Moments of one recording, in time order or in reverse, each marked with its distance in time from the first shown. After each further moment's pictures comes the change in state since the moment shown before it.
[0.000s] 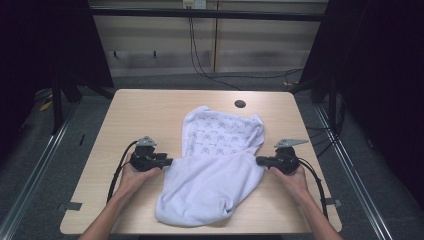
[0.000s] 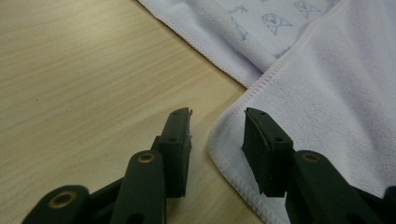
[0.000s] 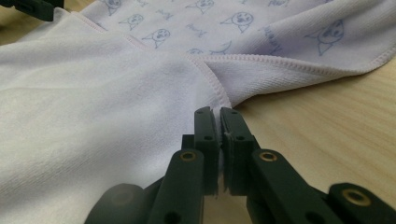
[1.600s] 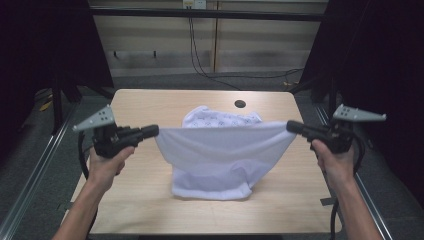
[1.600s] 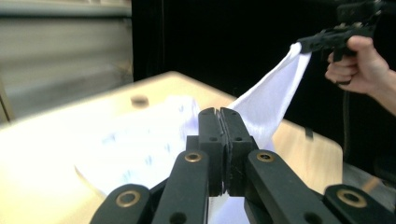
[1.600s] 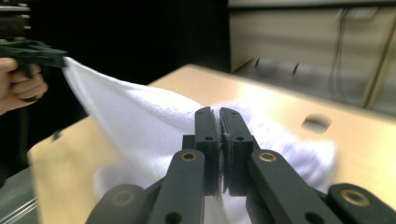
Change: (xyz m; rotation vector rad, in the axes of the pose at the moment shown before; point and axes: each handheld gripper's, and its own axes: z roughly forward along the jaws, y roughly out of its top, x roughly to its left) left arm -0.054 0.064 -0.147 -0.433 -0.199 0.099; right arm 0.036 0.082 -0.156 -0.381 0.063 -0.062
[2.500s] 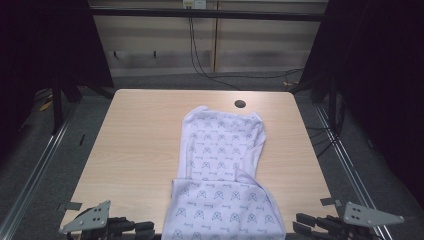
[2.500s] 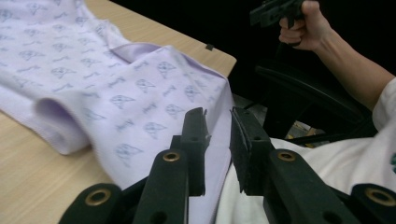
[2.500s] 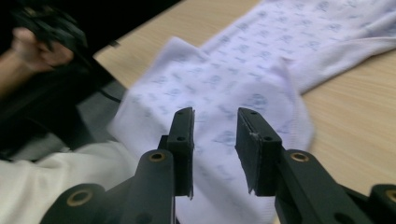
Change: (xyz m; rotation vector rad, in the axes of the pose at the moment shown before) left arm -0.094 -0.123 -0.058 0.147 -0.265 -0.070; right arm 0.110 -0.128 -0.087 0.219 0.062 0.069
